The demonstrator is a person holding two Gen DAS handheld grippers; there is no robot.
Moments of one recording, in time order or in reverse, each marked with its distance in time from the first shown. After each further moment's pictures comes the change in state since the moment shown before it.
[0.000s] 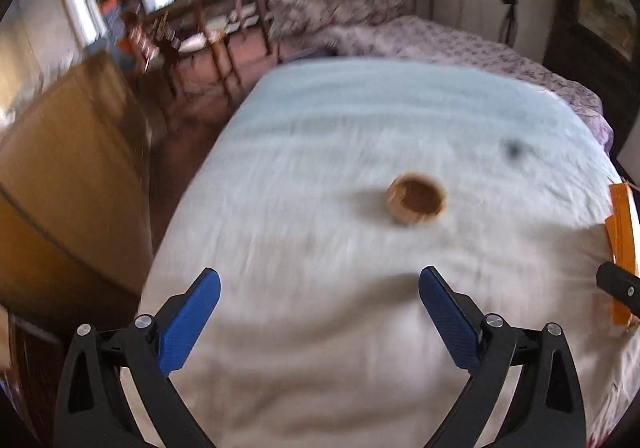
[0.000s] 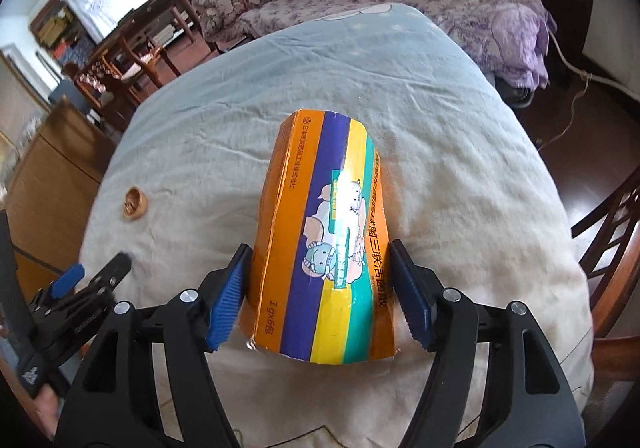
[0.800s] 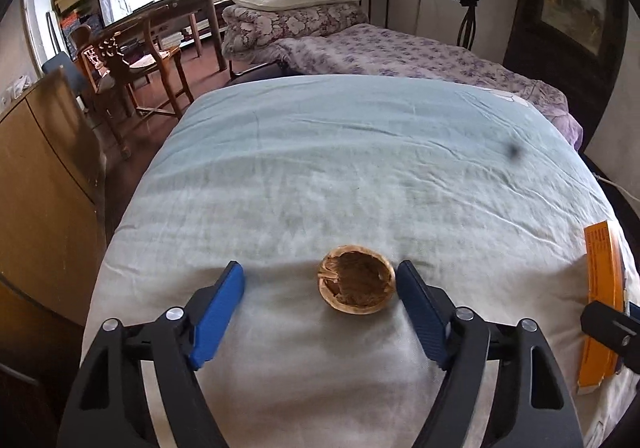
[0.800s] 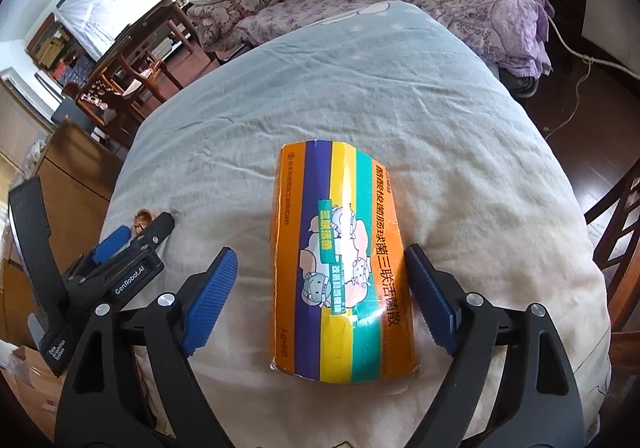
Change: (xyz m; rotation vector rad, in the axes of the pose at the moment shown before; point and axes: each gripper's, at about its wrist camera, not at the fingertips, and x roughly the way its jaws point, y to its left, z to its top) left arm 0.043 -0.024 0.032 0.036 -0.019 -0.155; right arm 0.007 0.007 0.004 0.015 -0.009 0.005
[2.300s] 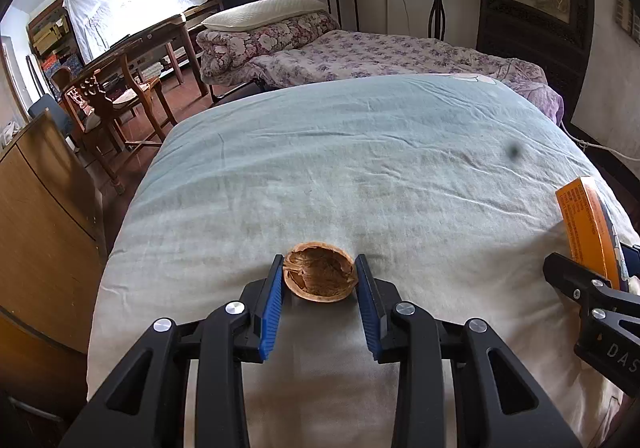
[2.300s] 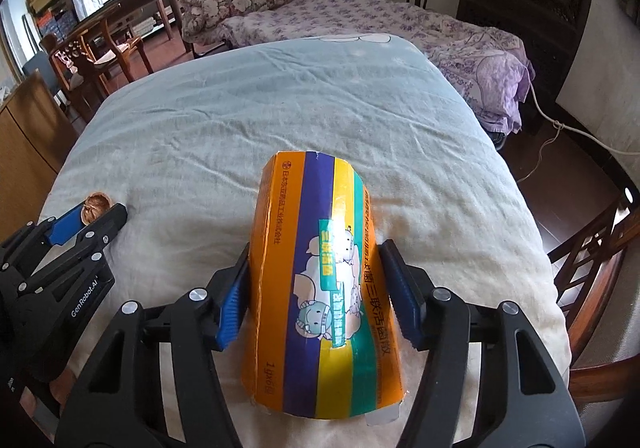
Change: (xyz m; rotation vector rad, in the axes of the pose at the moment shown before) left arm -0.007 -0.033 -0.011 0.143 -0.046 0.007; right arm 0.009 0.022 0.001 -0.154 -0.086 -0.223
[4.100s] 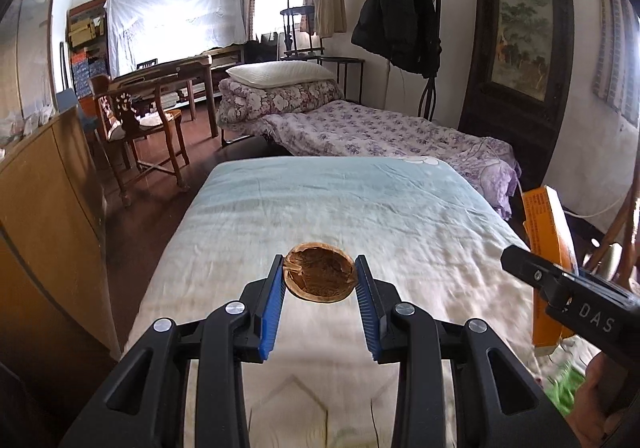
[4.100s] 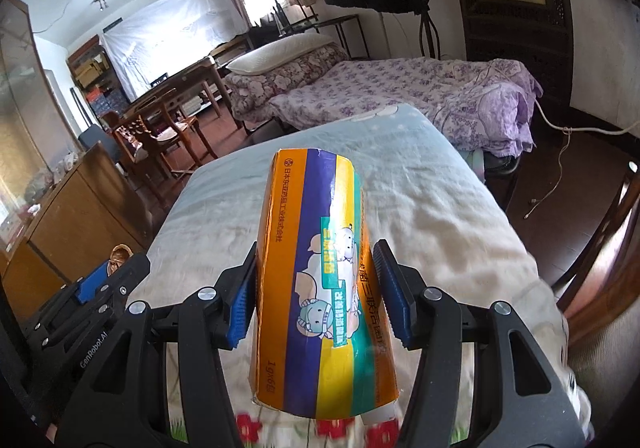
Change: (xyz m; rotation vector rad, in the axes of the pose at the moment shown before) left arm -0.175 -0.001 -0.059 -0.149 -0.244 -0.062; right arm -0.127 -0.029 -0.063 0.121 -0.254 0.254
